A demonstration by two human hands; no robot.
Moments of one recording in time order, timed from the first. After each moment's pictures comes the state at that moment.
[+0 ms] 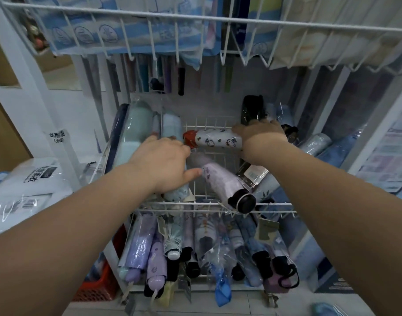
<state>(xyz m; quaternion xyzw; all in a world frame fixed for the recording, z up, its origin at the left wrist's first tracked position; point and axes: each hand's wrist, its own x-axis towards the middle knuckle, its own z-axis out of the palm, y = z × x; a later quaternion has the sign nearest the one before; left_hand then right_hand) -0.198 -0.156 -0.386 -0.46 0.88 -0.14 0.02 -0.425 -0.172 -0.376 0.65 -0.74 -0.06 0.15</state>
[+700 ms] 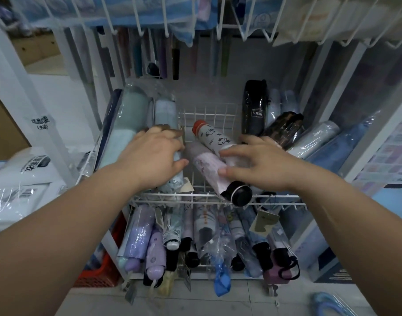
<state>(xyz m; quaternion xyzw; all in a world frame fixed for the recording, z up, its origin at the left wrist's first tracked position) -0.183 -0.172 -0.413 -0.48 0.87 -0.08 -0.08 -0.421 -0.100 -0.394 0.74 -0.65 0.07 -0.13</state>
